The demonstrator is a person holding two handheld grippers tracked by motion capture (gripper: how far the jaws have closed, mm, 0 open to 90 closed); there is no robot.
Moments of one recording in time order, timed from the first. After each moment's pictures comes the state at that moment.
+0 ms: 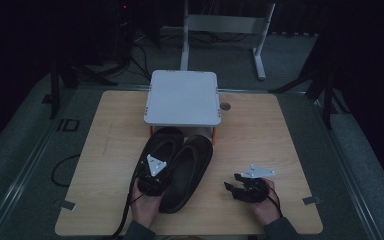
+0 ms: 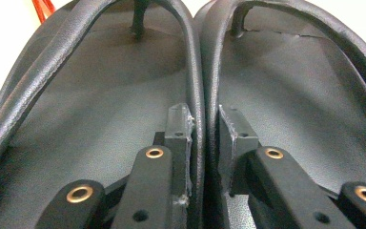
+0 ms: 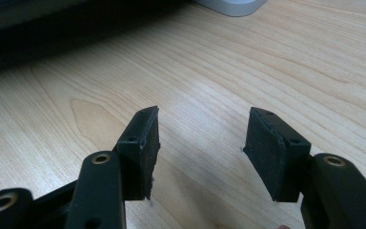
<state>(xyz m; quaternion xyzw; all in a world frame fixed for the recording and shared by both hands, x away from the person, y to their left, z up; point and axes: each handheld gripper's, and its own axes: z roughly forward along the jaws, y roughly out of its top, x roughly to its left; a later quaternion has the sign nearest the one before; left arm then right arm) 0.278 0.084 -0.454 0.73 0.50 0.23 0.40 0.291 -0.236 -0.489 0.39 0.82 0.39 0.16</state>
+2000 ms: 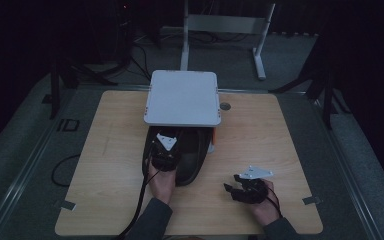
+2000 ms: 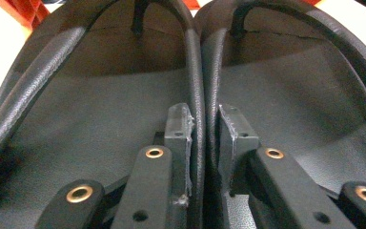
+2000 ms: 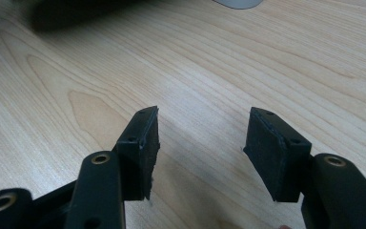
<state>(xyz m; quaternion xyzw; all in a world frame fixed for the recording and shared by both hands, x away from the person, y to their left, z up) 0.345 0.051 -0.449 0.68 0.55 0.27 0.40 0.290 -0.234 -0.491 0.38 0.83 0.38 0.16</state>
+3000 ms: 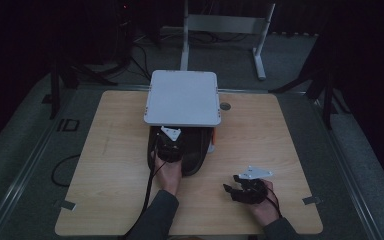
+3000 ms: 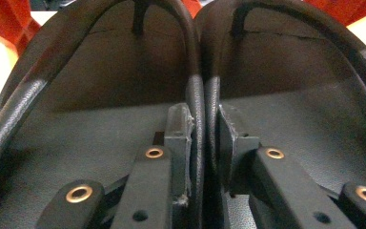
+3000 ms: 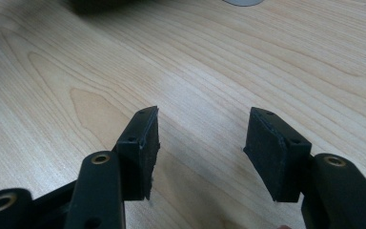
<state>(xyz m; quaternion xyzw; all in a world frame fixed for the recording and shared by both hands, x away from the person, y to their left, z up) 0.373 0.037 -0.447 0.66 0.57 0.28 0.40 0.290 -0.233 -0.492 0.38 0.83 0.37 0.16</state>
